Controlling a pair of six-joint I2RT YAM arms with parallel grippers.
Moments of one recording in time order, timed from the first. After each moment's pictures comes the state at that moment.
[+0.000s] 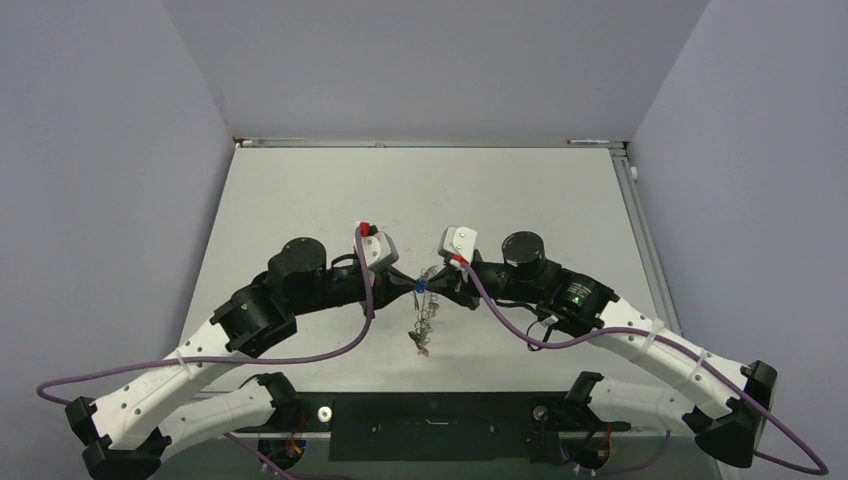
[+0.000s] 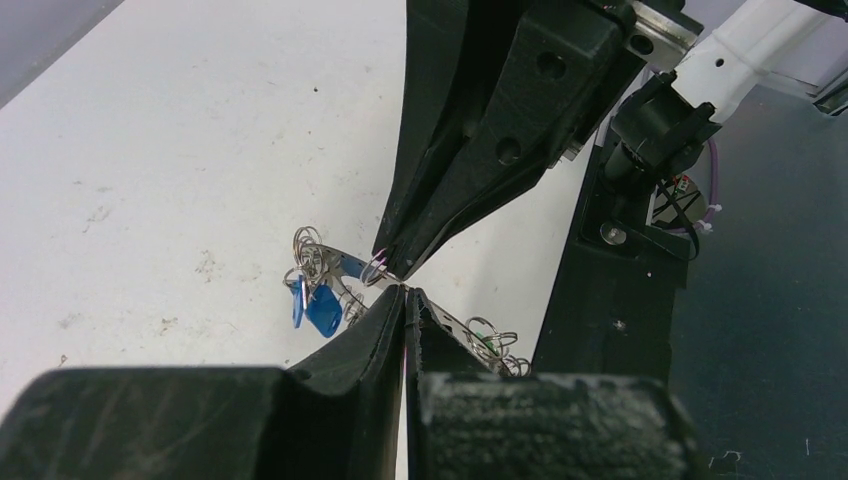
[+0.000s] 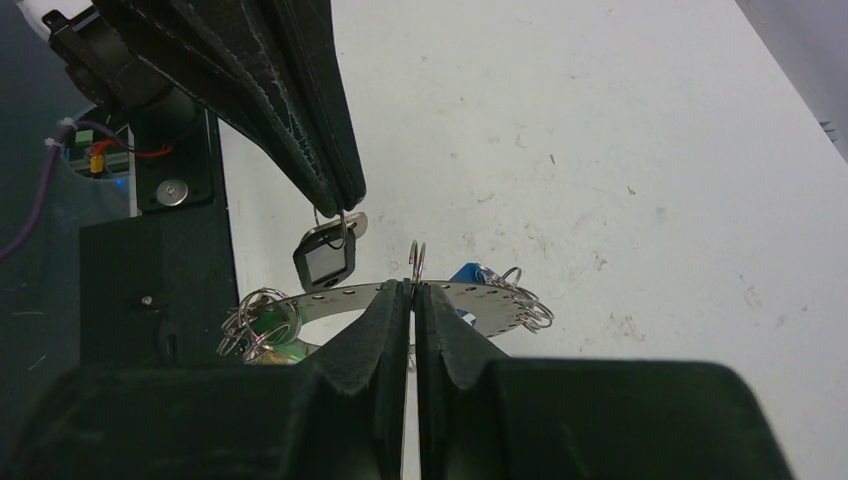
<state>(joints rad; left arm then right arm) -0.90 0.85 0.97 -0.35 0.30 -0.01 0.91 1.02 0.96 -0.27 -0.36 -0.20</state>
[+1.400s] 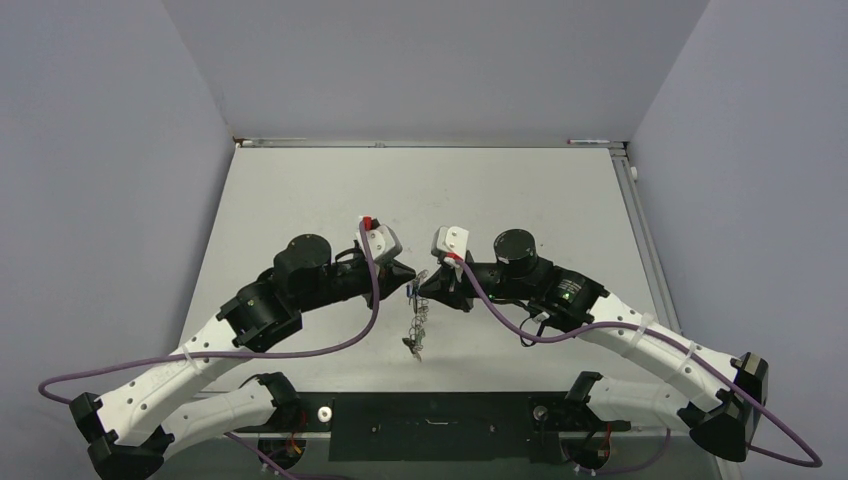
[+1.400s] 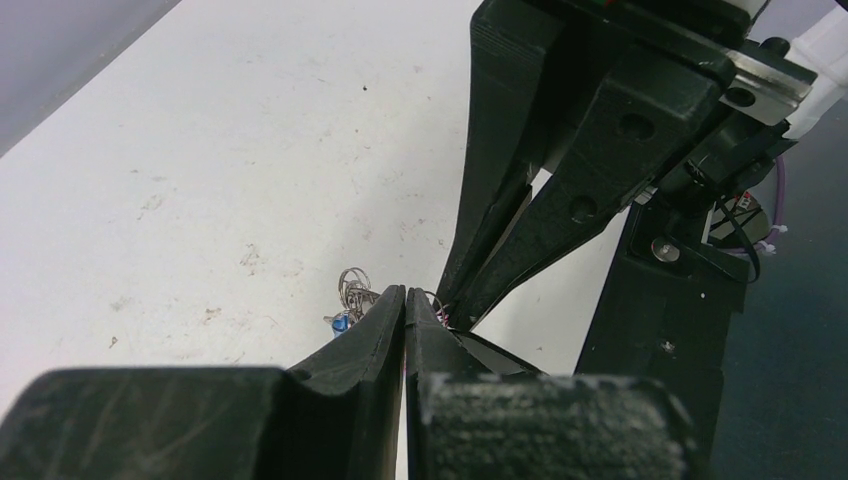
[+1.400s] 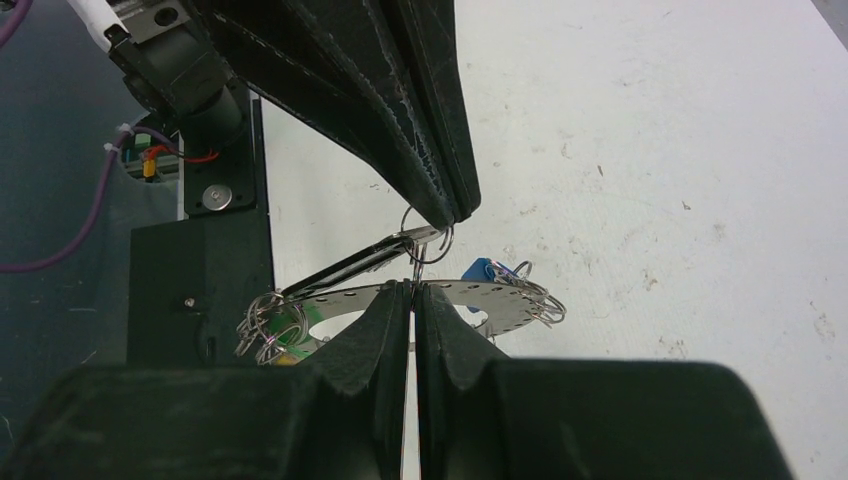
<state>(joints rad) -0.89 0.88 0.97 -0.32 0.22 0.01 0.91 1.06 0.96 -0.23 -0.45 -0.16</state>
